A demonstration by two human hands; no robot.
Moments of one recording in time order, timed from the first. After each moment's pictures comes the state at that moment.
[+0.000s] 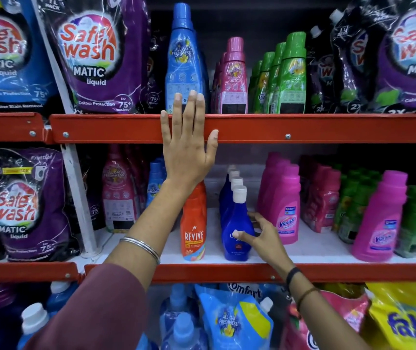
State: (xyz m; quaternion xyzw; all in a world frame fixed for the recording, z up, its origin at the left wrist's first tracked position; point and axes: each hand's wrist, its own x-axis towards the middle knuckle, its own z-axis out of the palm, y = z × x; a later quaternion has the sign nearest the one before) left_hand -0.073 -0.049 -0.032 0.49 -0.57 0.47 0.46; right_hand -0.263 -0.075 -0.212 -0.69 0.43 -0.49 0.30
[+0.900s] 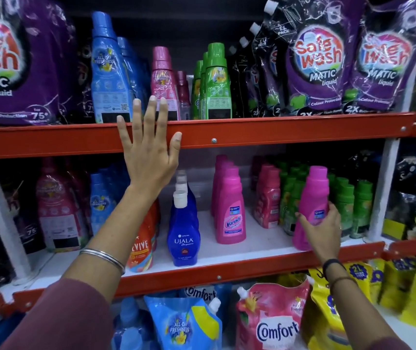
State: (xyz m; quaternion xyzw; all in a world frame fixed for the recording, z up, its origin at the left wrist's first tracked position) left_hand -0.136 -0.057 -0.027 0.50 -0.58 0.45 0.46; right_hand -0.487 -0.076 -0.209 -0.44 0.67 -0.60 0.04
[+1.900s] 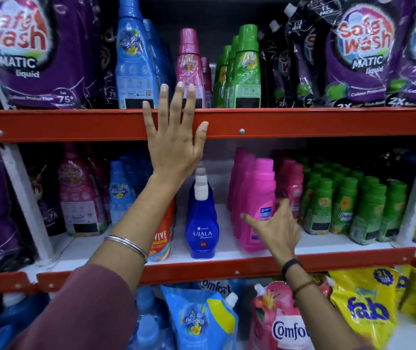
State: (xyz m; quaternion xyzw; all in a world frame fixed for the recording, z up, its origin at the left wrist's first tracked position) left_hand -0.133 -0.065 -0.030 0.47 -0.57 0.48 0.47; right_hand -0.337 -0.053 -0.180 -0.54 0.66 -0.52 0.06
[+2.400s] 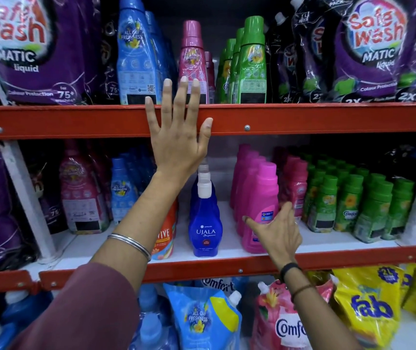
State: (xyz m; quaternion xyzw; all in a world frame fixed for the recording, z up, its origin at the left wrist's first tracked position) left_hand -0.132 -0.069 -0.030 0.46 -0.56 0.49 0.48; right_hand -0.330 -0.062 -0.198 -0.52 0.69 -0.50 0.02
